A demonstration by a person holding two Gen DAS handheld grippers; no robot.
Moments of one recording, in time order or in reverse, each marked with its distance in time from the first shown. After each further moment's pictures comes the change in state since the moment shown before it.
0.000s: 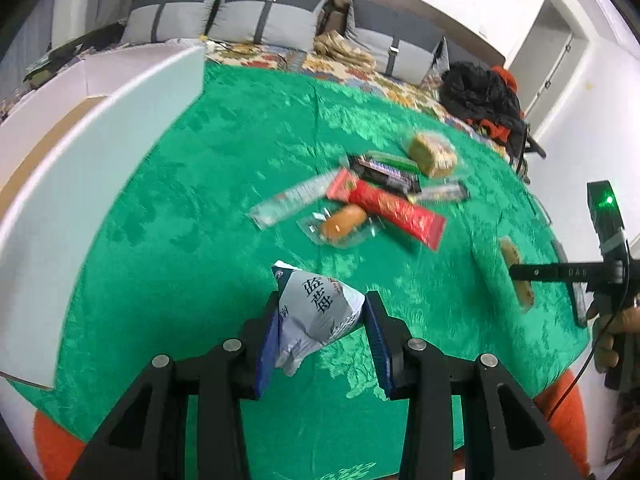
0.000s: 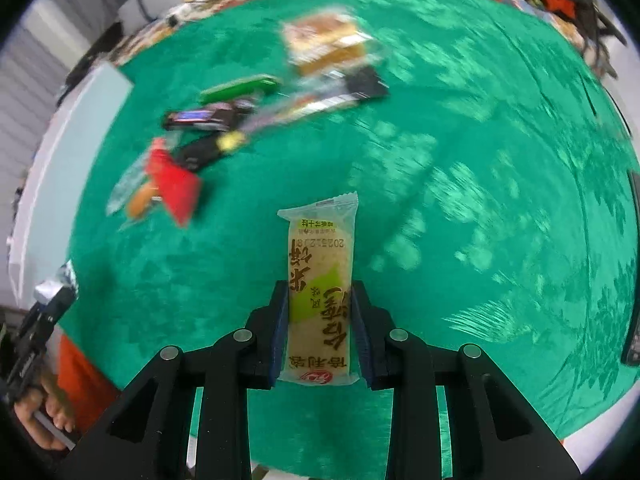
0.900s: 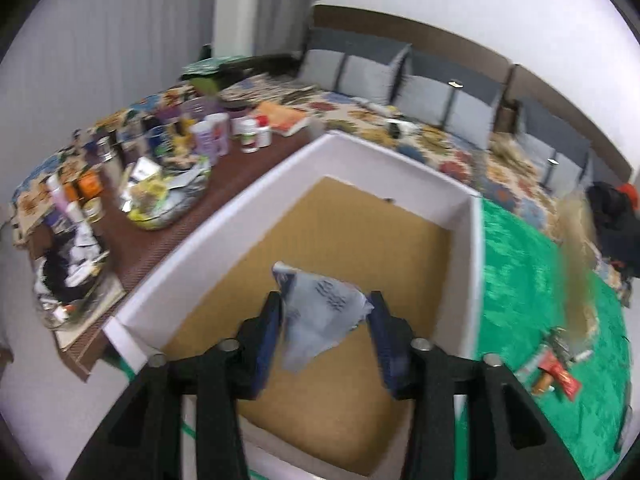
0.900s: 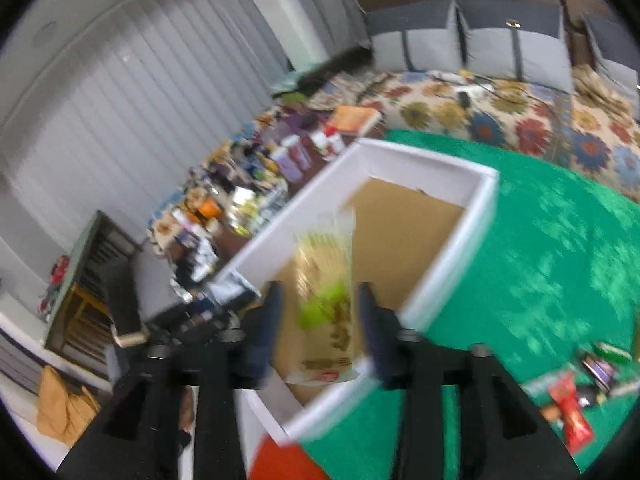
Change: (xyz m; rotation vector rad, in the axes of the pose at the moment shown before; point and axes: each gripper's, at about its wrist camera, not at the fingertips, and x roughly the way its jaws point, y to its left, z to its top) left arm -0.154 0.275 0.108 -0.280 -0.180 0.451; right arm -0.064 0.430 0.102 -0.461 -0.222 0.526
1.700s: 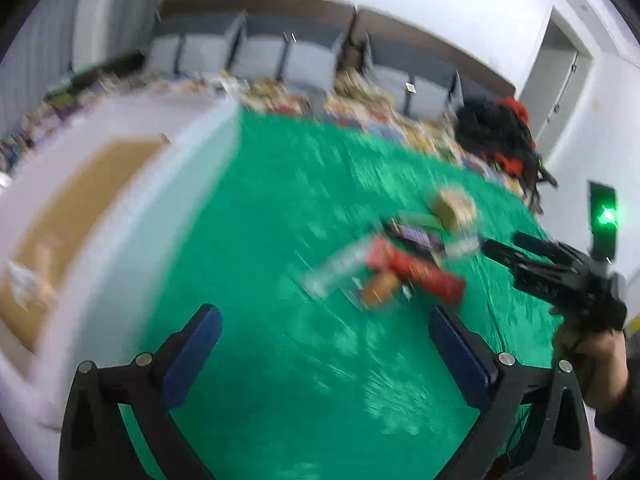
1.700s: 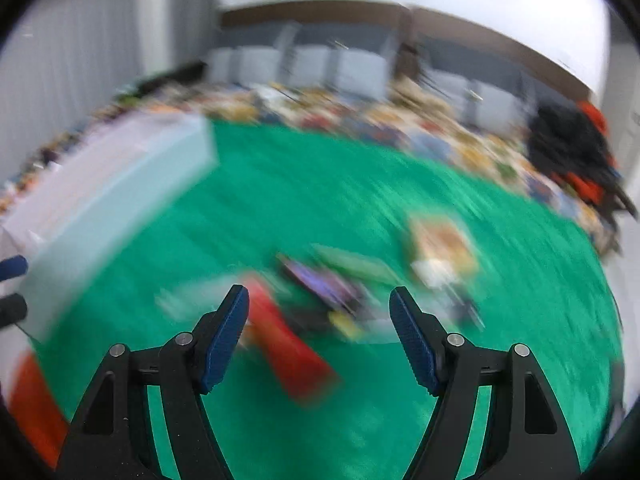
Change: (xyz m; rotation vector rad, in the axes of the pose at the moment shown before) left arm 0.005 -0.254 -0.168 0.260 0.095 -0.414; right arm -0.118 -0.235 -0.202 0.004 -0.102 -0.697
